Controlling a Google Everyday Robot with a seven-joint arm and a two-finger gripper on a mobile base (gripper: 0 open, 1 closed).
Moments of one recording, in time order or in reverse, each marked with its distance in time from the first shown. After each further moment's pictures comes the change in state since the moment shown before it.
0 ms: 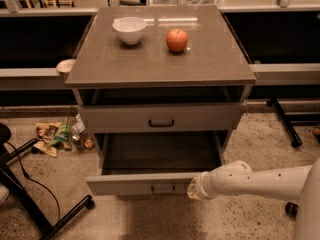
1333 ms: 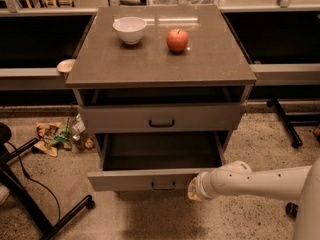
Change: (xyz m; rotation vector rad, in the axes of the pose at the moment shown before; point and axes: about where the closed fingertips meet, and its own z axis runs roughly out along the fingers) arm 0.000 0.000 0.000 0.000 0.000 0.000
